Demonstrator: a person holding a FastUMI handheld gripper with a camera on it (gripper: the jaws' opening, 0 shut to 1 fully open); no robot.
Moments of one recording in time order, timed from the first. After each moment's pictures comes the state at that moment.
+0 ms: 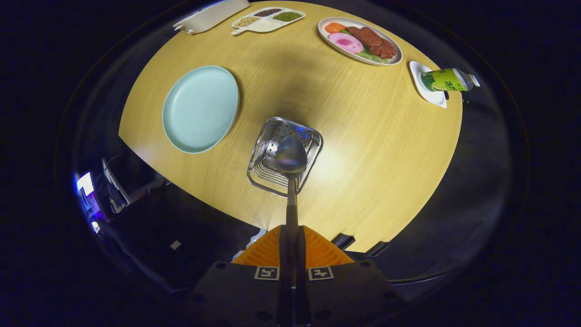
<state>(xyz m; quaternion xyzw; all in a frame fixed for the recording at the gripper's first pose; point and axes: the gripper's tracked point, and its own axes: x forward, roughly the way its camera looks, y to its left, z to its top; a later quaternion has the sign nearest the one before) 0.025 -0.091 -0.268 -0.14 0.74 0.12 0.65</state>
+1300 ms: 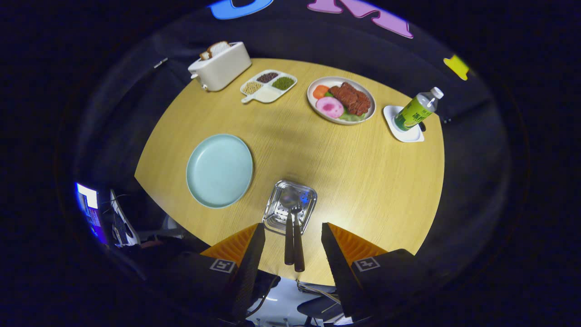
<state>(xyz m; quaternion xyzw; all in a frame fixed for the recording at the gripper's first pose) 0.069 -0.082 -0.206 -0.06 0.48 0.13 0.86</state>
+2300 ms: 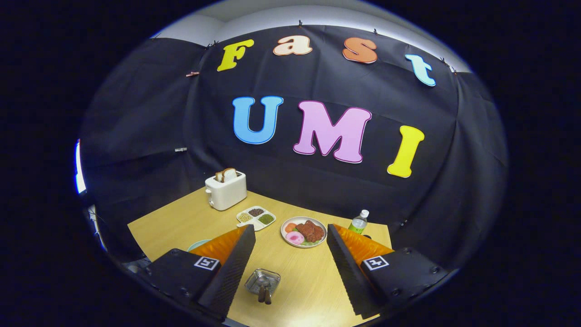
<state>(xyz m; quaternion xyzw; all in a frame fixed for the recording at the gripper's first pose) 0.049 -0.129 -0.015 -0.05 0.05 0.13 0.99</state>
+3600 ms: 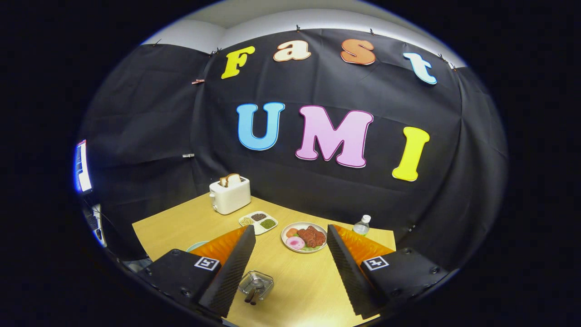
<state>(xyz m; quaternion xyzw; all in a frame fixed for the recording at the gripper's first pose) 0.062 -0.150 -0.022 -0.05 0.03 0.16 0.99</state>
